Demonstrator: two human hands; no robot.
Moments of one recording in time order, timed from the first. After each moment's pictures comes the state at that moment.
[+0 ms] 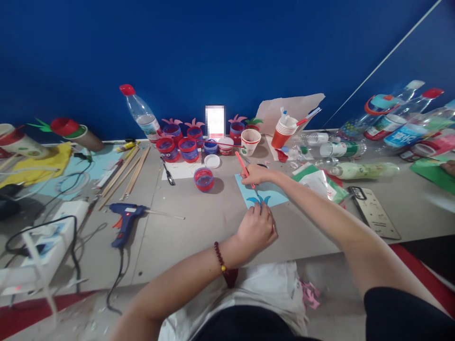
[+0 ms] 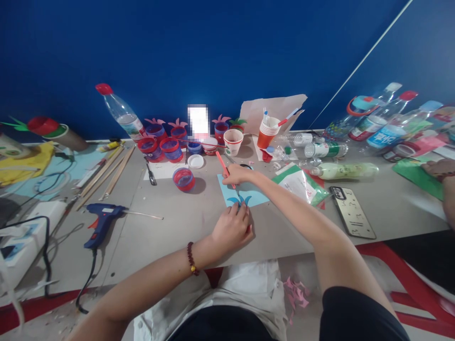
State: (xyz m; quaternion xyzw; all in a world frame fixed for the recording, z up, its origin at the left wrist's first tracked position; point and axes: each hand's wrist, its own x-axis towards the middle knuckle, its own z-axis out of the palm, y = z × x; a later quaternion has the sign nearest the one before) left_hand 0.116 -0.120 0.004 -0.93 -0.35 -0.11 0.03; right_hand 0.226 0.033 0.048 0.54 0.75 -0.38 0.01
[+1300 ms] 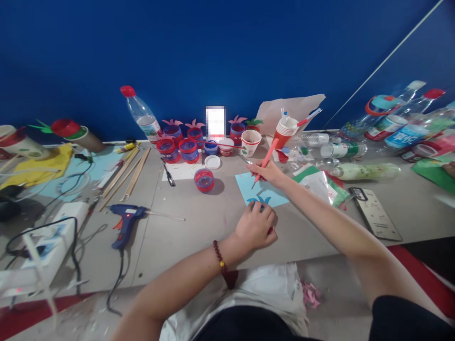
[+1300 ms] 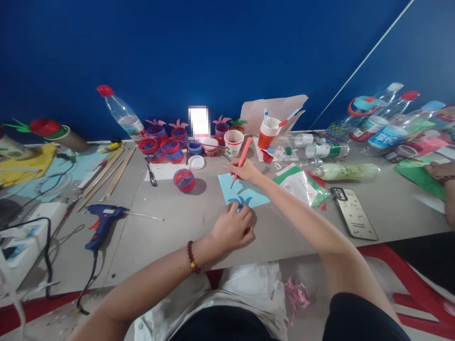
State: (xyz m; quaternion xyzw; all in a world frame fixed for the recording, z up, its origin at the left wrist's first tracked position) left_hand 0.110 -0.110 0.012 -0.94 -0.33 -0.11 -0.01; right_hand 0.240 0.014 0.052 0.53 0.63 -0.47 -0.33
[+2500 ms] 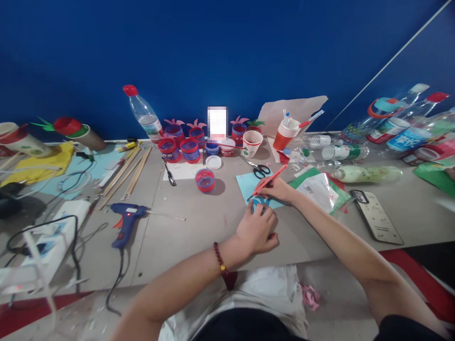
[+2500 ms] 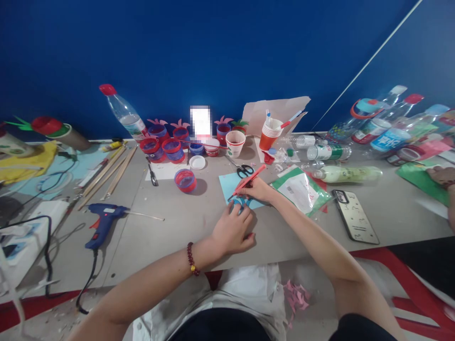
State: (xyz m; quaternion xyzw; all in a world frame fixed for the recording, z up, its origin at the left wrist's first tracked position) left_hand 0.109 -0.113 0.011 -0.94 -0.33 -0.09 0.00; right_hand 0.280 -0.015 0.006 0.46 0.62 -0.57 -0.27
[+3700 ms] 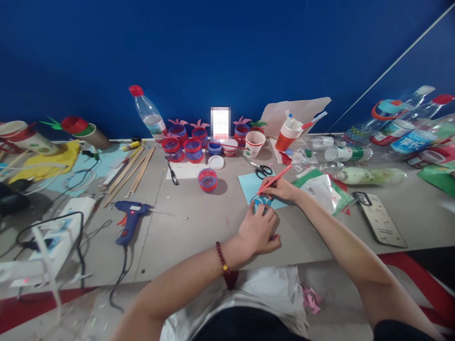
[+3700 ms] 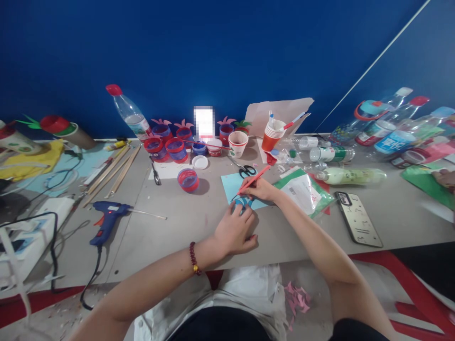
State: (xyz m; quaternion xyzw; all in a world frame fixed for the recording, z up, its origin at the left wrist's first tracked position) left_hand 0.110 -0.114 0.009 -0.94 -0.34 -0.09 0.00; right_hand 0.285 -0.011 0.005 0.43 0.63 -0.59 -0.29
